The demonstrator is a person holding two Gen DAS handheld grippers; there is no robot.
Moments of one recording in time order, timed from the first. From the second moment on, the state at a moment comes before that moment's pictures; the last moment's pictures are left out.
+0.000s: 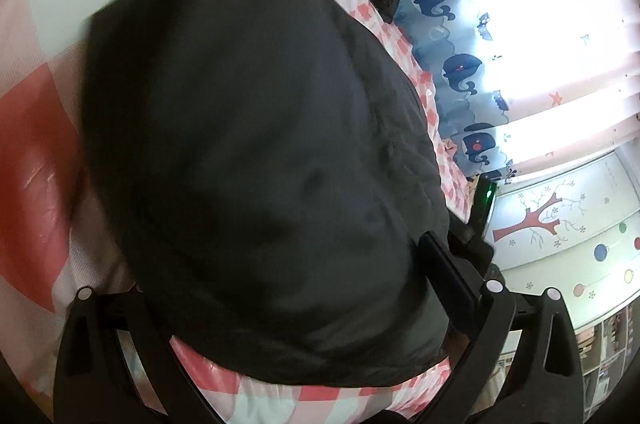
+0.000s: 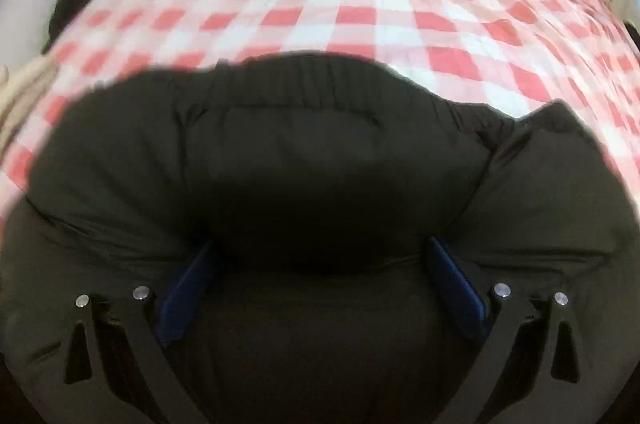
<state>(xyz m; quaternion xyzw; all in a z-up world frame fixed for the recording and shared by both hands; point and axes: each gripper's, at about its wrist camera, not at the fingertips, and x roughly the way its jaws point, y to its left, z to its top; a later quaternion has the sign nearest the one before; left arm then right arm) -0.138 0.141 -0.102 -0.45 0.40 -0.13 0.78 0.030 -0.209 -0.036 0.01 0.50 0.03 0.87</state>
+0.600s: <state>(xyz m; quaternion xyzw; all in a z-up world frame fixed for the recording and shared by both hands) -0.133 0.143 -0.094 -0.51 0.37 -0.12 0.77 -0.098 -0.182 -0.013 -0.09 0.45 0.08 0.89</state>
